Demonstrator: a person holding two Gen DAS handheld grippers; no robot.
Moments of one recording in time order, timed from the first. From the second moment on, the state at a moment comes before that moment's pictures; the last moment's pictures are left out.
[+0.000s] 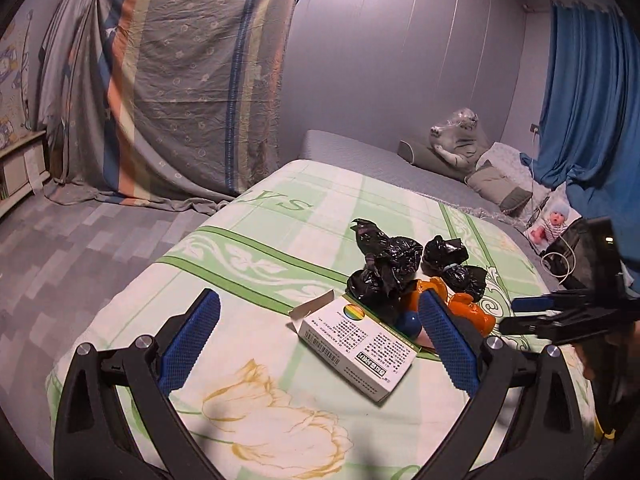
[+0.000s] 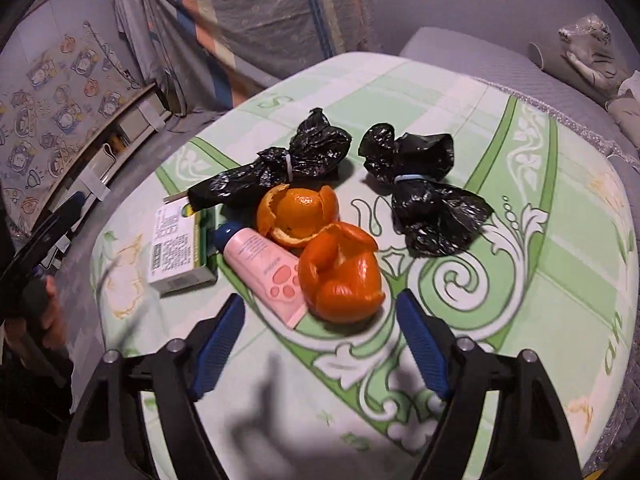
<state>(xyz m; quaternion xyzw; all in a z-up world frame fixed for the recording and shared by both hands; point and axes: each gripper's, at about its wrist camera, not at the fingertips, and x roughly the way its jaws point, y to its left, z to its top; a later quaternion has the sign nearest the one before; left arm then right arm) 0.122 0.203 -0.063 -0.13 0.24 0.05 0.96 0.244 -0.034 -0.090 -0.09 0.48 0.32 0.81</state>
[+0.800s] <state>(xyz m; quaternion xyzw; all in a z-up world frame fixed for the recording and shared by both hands) 0.130 0.203 -0.082 -0.13 0.26 0.03 0.96 0.290 -0.005 -0.121 -0.12 0.52 0.28 0.80</state>
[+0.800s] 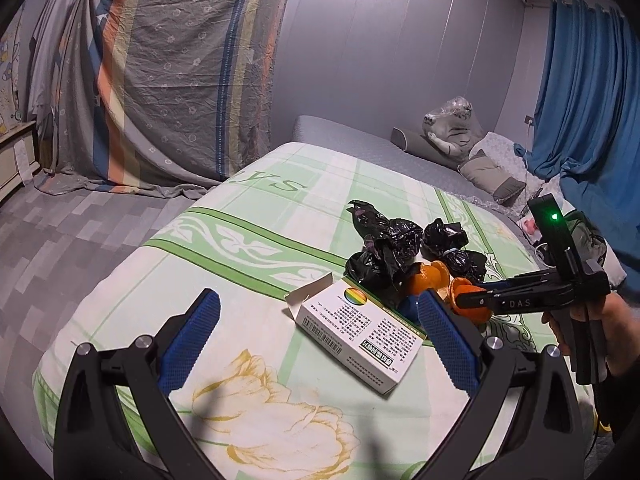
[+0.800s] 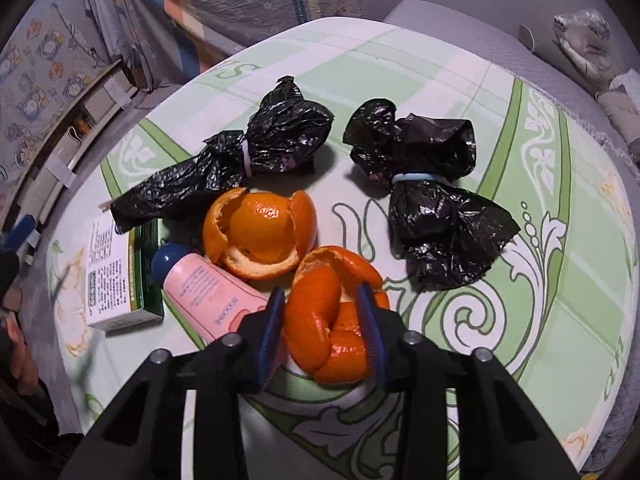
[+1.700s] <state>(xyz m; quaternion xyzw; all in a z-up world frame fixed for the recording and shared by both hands) 0.299 0.038 -0.065 0.15 0.33 -0.22 0.91 0.179 -0.185 -0.054 0.17 0.45 0.36 0.80</state>
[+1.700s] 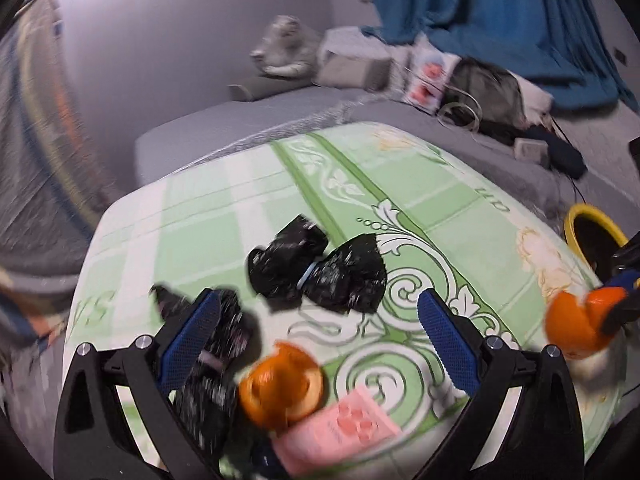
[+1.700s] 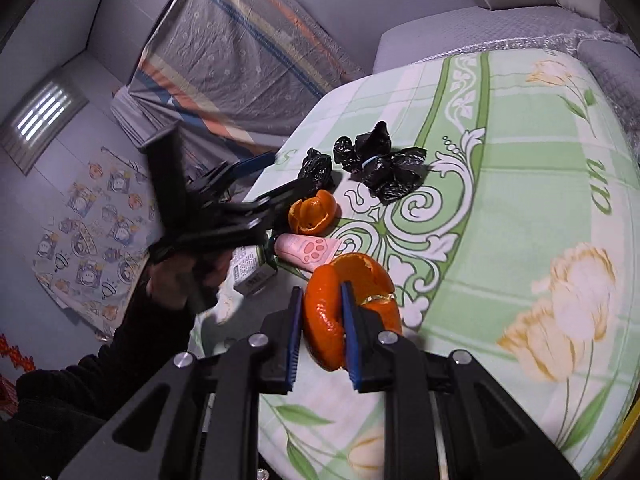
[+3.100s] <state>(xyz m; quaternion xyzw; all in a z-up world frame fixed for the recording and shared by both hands) 0.293 0.010 -0.029 0.11 0.32 -0.21 0.92 0.133 -0.230 -0.048 0.24 0.40 0.34 0.82</state>
